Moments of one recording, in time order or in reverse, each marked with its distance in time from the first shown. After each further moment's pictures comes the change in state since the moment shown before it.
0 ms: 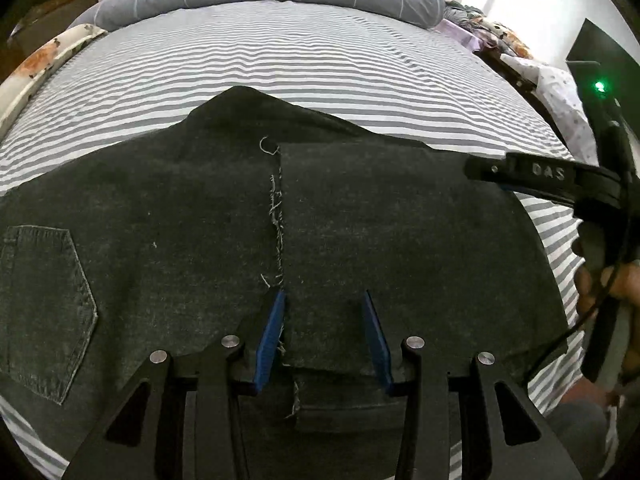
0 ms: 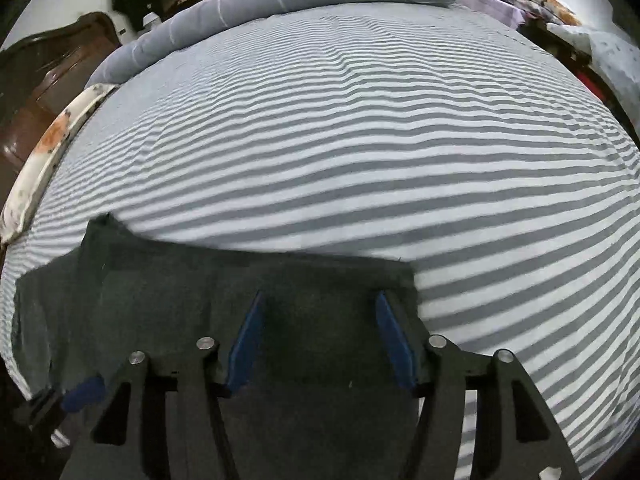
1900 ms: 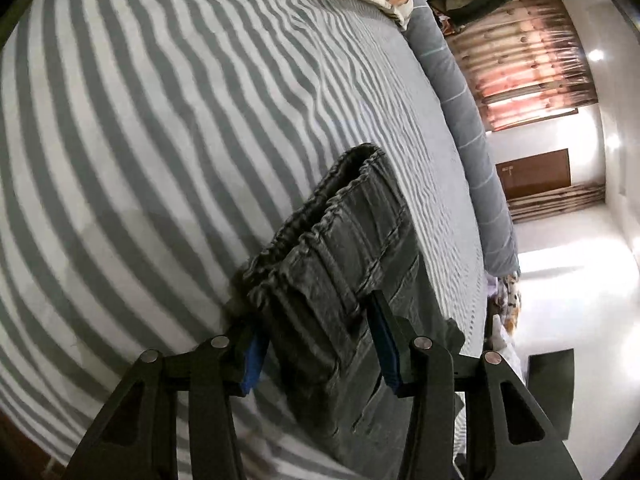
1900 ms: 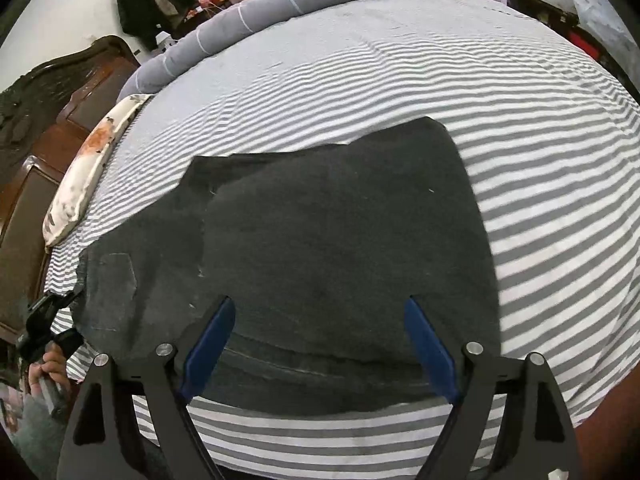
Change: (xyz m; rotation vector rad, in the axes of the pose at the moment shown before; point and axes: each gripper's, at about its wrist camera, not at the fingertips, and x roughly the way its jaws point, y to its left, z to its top) left arm -0.087 0.371 -0.092 -0.998 -0.216 -0.279; right arm -0.077 0.057 -0.092 0.108 -0.011 0.122
